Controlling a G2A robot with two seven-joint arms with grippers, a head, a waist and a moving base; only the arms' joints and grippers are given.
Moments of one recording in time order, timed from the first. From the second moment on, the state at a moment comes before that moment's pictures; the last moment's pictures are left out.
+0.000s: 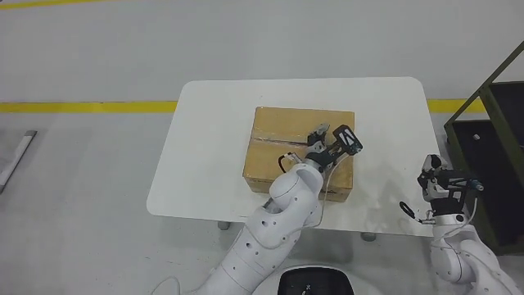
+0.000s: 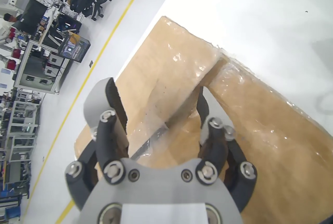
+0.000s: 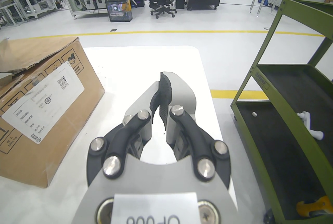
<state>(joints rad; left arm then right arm) 0.86 -1.60 -0.80 -1.29 1.97 -0.14 -0.44 -1.62 -1.23 1.54 -1.58 -1.13 0.08 -0.37</state>
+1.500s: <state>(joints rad) 0.90 -1.63 -0.82 -1.33 2.01 -0.10 -0.42 -1.65 -1.26 1.55 -1.60 -1.15 0.06 -0.37</state>
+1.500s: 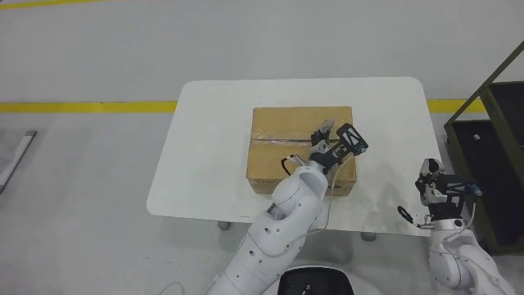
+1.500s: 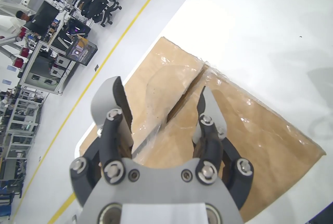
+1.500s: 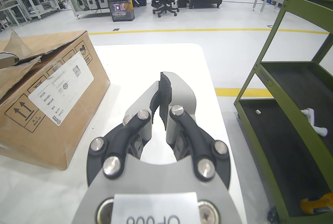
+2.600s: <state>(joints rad) 0.81 -1.69 -0.82 -1.17 1.98 -0.06 -0.39 -1.64 -1.27 1.57 -1.59 -1.16 0.05 -0.36</state>
